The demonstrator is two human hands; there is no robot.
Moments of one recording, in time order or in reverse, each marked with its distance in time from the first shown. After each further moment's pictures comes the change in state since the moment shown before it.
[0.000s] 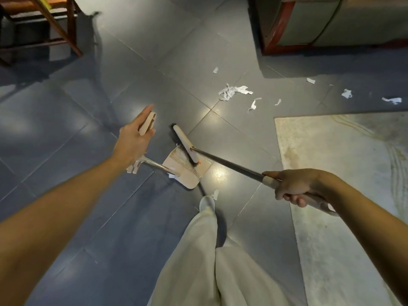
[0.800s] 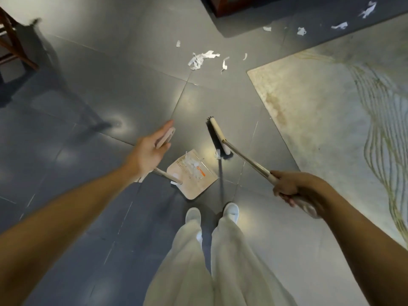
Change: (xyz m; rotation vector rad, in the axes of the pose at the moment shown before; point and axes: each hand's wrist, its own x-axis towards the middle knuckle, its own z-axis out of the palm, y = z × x) left_hand -0.151 -0.077 -0.042 -0.053 -0.547 0.294; right_hand -0.045 0.095 0.275 0.235 0.222 0.005
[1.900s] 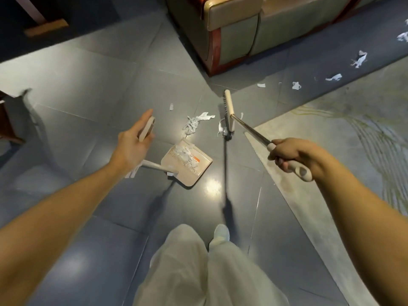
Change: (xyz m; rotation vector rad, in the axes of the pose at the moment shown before) left_hand 0.416 0.082 -0.114 0.084 0.209 0.020; right_hand 0.169 -0.245 -0.358 0.630 0.143 -0.098
